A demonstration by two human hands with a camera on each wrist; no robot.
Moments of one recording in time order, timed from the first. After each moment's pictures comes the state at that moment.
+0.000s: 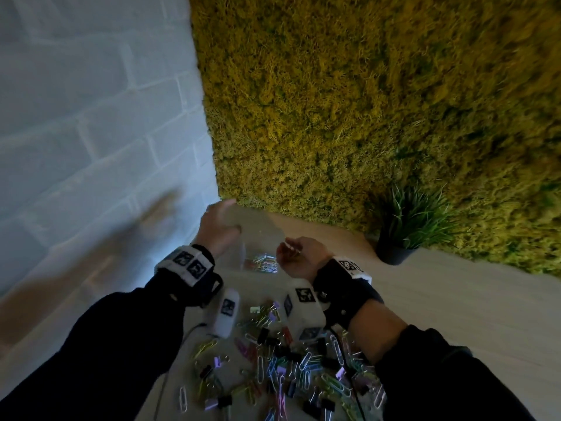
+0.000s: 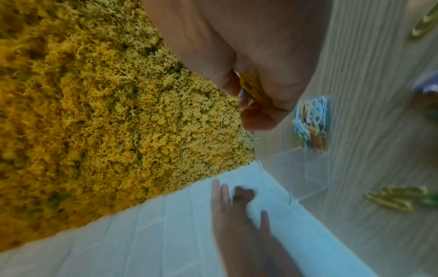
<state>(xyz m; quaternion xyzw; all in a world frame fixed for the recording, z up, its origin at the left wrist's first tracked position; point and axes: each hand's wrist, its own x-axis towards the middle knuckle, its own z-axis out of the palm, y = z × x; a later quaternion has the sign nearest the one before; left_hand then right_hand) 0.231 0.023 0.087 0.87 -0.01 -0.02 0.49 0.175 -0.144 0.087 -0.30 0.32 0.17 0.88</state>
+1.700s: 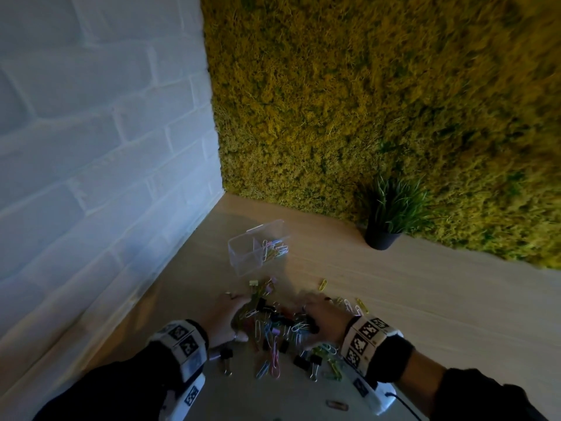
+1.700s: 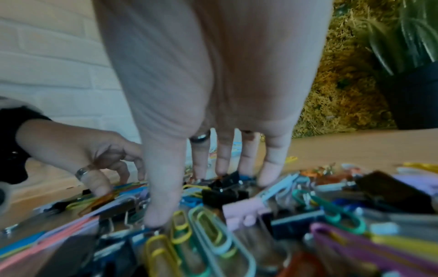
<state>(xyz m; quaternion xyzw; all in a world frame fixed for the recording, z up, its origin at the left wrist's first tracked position) 0.075 0.046 0.008 0.93 -0.18 -0.25 0.22 0.042 -0.192 0.013 -0.95 -0.15 0.23 0.14</state>
